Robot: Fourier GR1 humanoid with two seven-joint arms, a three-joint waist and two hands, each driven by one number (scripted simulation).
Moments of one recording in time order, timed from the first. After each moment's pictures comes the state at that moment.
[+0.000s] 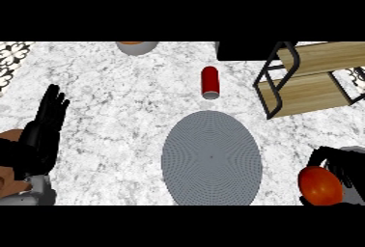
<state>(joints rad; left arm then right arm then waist) -0.06 0.18 0.08 -1.69 0.02 0.15 0.16 0.19 -0.52 0.03 -1.95 0.53 0.26 0.13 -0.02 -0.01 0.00</state>
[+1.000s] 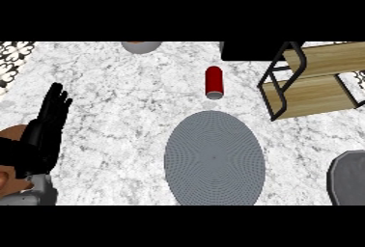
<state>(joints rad) -0.07 0.17 0.08 -1.70 0.01 0.12 0.17 -0.13 -0.65 -0.49 -1.97 0.18 0.37 0.46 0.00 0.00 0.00</state>
